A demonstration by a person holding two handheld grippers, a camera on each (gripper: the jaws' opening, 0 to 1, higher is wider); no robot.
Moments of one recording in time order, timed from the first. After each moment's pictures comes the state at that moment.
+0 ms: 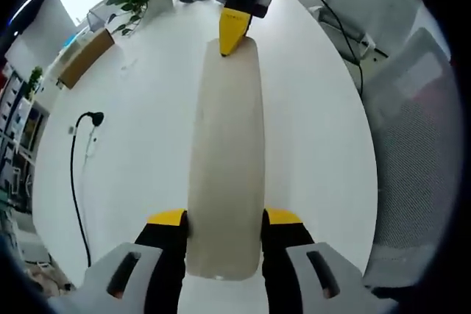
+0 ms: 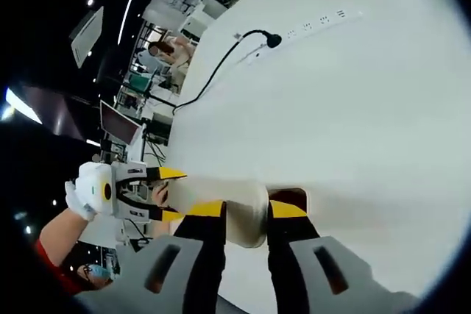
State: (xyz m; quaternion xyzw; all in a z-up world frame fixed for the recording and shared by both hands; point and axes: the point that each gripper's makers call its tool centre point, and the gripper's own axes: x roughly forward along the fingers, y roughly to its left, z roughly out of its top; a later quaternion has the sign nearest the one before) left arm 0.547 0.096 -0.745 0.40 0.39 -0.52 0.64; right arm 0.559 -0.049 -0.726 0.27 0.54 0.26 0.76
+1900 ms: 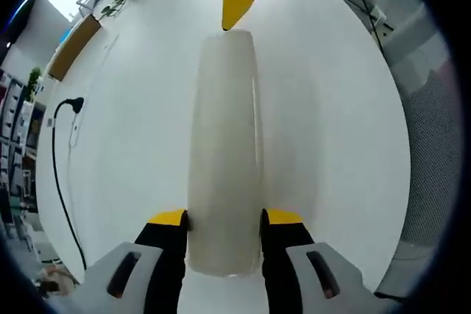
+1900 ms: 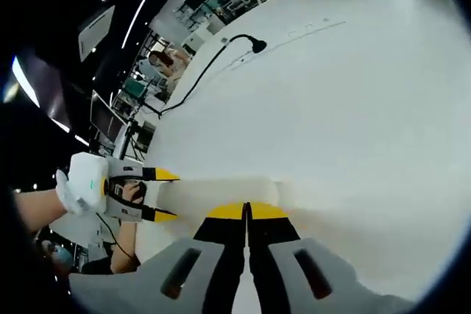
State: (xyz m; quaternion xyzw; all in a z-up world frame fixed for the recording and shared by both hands) left arm 0.544 0.096 -0.803 0.47 0.41 -0.48 0.62; right arm 0.544 -0.058 -0.771 0.21 0.47 0.25 0.82
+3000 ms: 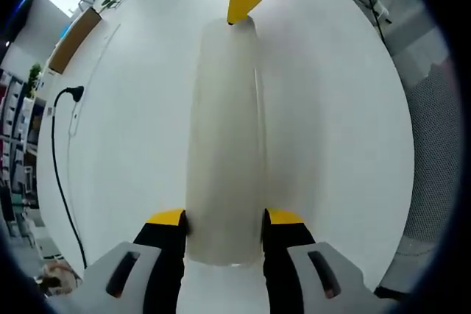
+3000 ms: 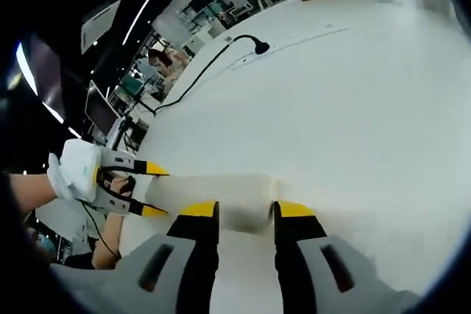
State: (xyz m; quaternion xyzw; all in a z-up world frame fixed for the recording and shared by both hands) left arm 0.547 0.115 -0.811 0.48 0.42 -0.46 0.61; right arm 0.552 -0.062 -0.782 0.14 0.43 0.23 0.86
